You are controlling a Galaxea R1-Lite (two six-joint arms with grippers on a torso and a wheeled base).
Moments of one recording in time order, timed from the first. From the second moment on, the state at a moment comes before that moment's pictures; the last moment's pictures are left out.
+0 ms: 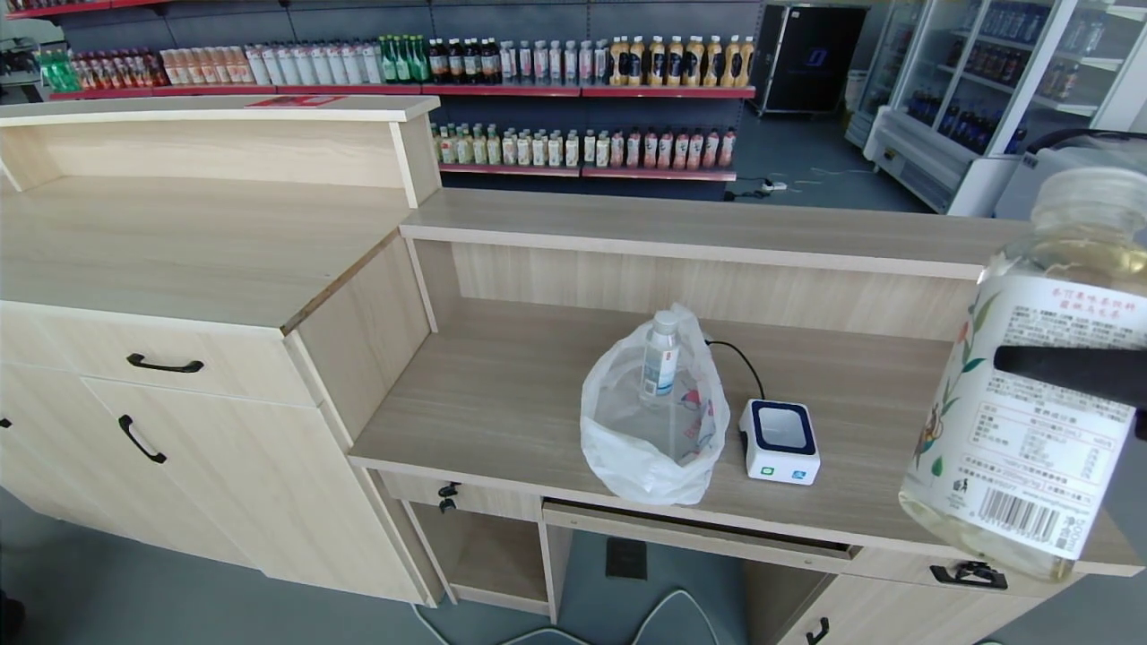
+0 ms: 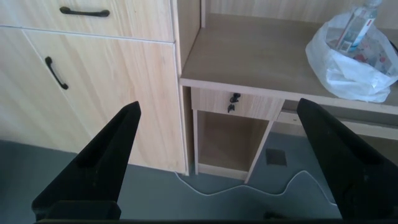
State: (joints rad) left arm 0.00 0.00 0.00 0.00 0.00 0.00; right arm 0.18 1.06 -0.80 -0.10 0.77 0.34
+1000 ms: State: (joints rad) left arm 0.00 0.00 0.00 0.00 0.00 0.00; right arm 0.22 1.00 -0.78 -0.04 0.78 0.40
